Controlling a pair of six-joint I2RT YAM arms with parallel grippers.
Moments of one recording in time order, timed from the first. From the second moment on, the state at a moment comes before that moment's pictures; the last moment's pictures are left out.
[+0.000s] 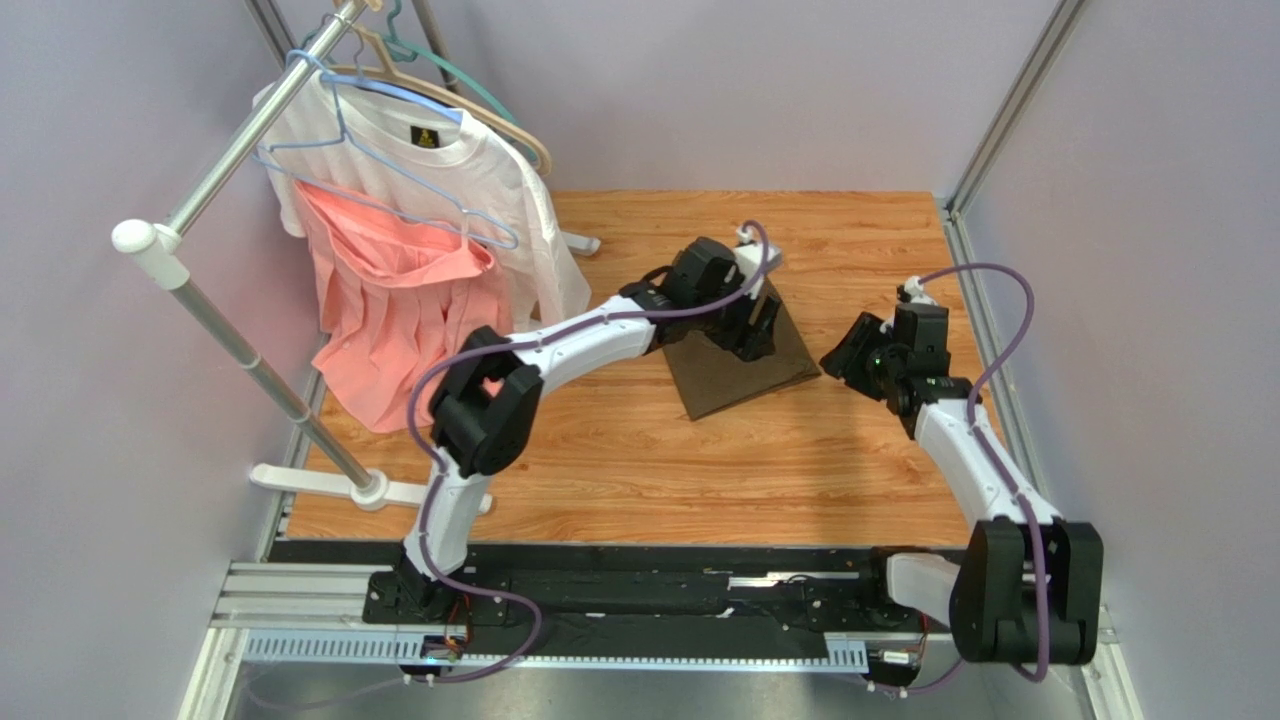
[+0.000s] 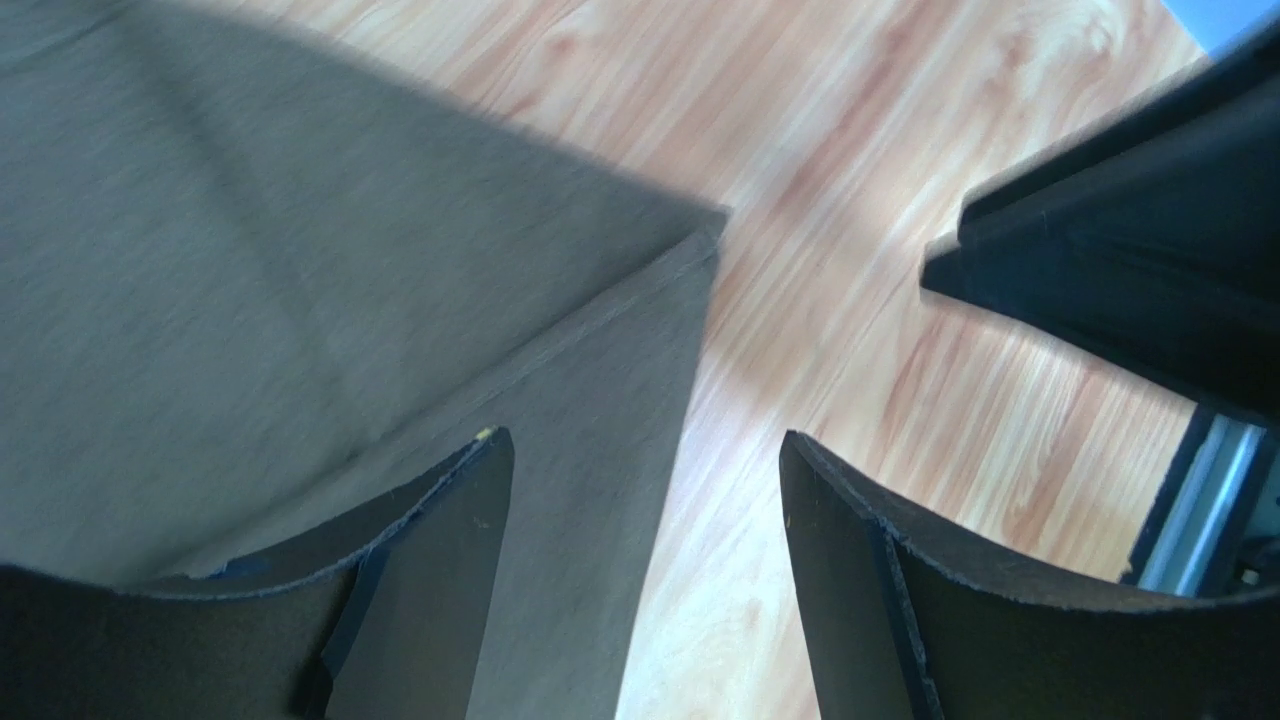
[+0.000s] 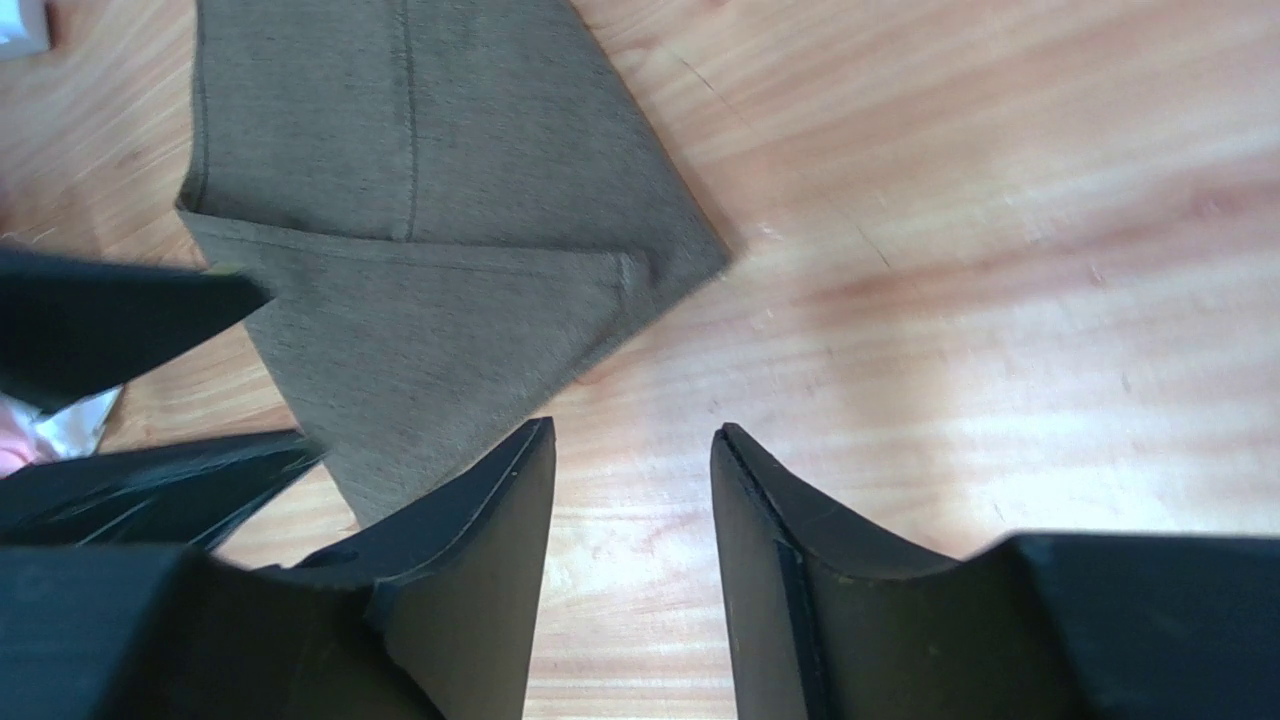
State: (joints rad) left arm -0.83 2.19 1.81 -0.21 0.30 -0.16; right arm -0.01 1.13 0.67 -0.25 -0.13 0.51
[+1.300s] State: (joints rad) left arm -0.61 1.90 1.20 -0.01 0.23 -0.44; right arm -0.05 1.71 0.98 -0.24 -0.36 0.22
